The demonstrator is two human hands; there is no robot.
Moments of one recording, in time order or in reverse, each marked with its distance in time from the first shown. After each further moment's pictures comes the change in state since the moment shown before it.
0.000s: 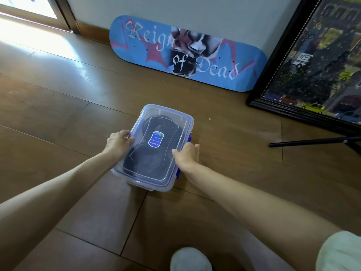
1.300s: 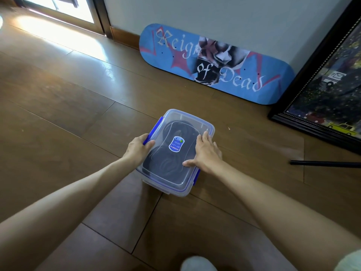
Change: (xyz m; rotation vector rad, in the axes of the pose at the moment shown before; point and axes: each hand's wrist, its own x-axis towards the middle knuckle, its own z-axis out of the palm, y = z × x) left_hand -0.022 -0.003 -0.006 -0.136 -0.043 0.069; right_hand 0.013 -0.019 -0.019 -0.687 -0.166 -0.366
